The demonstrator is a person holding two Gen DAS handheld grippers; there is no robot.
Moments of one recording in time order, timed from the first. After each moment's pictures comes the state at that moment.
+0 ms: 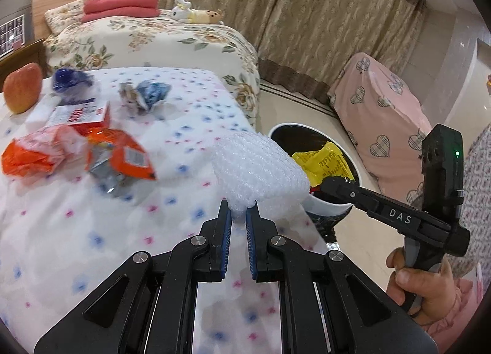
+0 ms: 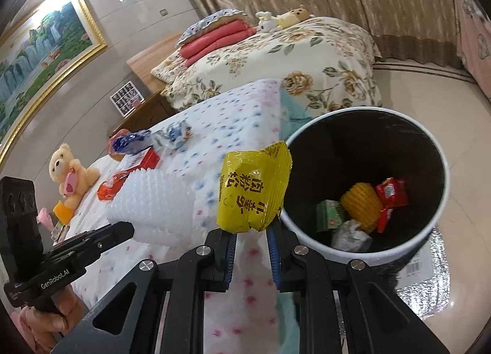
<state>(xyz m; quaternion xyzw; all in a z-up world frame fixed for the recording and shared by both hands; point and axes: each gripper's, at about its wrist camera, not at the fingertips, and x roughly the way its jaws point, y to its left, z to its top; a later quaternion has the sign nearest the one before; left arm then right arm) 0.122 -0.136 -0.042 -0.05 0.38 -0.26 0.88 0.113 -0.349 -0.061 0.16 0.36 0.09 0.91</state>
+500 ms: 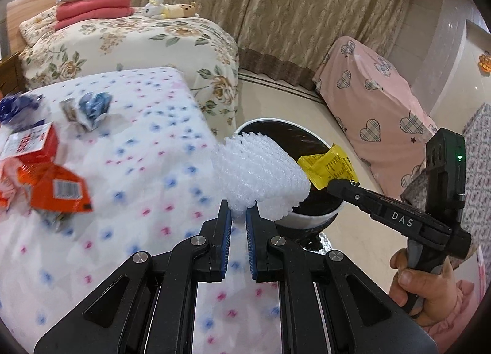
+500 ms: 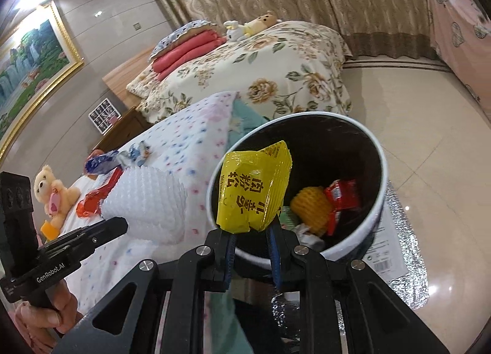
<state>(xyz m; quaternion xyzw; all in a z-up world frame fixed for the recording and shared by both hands) 0.143 -0.199 -0.040 -0.02 0.39 -0.30 0.87 0.104 -0.407 -0.065 0.18 0.35 0.04 0.92</state>
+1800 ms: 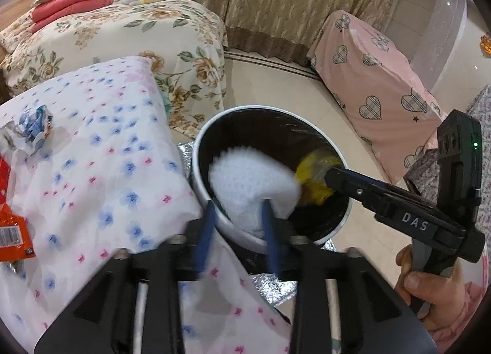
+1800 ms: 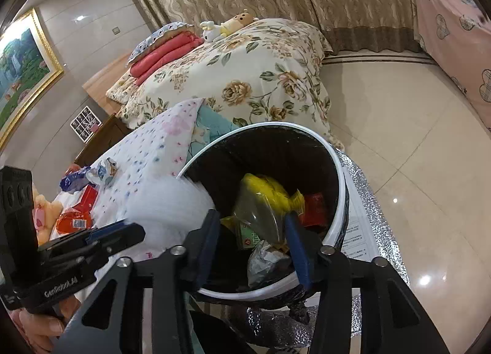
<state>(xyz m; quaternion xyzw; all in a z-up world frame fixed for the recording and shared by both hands) 0.172 -0.262 -0.054 0.02 0.43 -0.30 0.85 0.125 -0.447 -0.072 0.19 0.37 0.00 0.91</state>
